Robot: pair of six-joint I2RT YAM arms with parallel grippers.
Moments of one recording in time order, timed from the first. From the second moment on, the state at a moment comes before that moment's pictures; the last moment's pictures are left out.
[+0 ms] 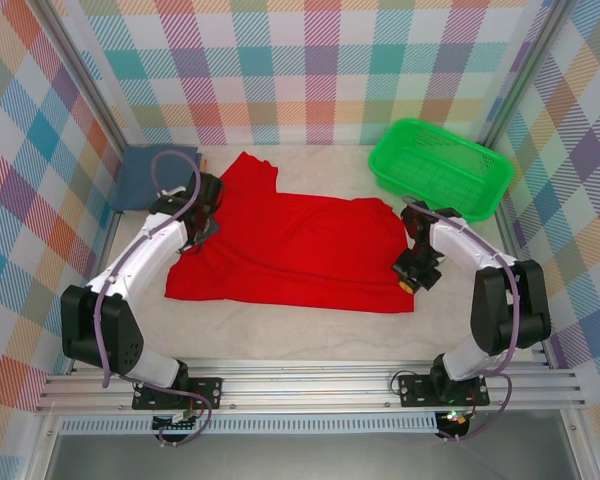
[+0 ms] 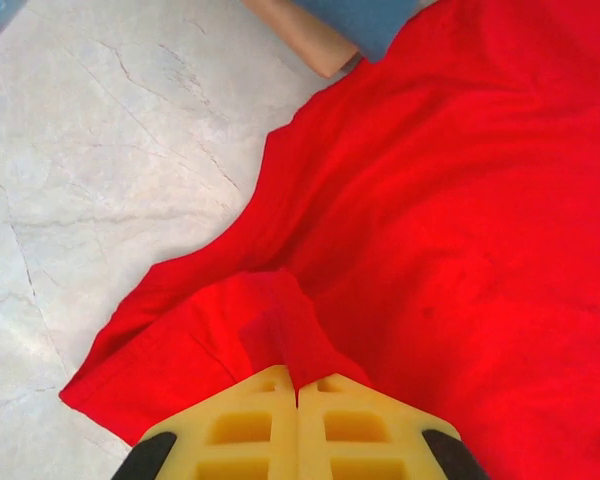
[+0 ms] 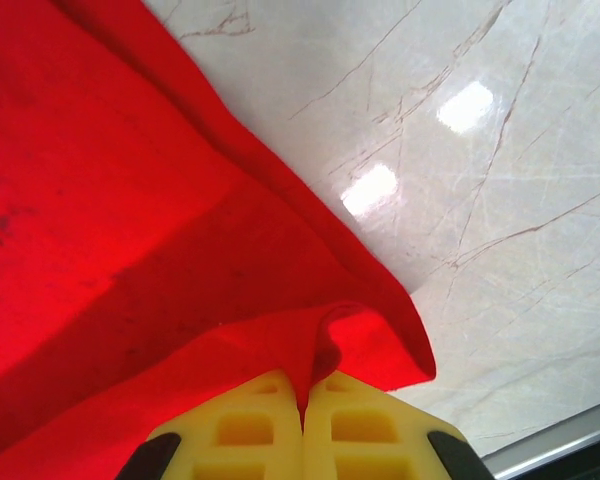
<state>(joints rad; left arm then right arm) -0.27 1.49 1.25 -0.95 -0.45 -0.81 0.21 1.58 1.05 -1.12 -0.06 0.95</state>
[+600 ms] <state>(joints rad) -0.25 1.55 1.27 -0.92 -0.47 -0.78 0.19 1.69 1.13 -1.07 -0.05 0.93</state>
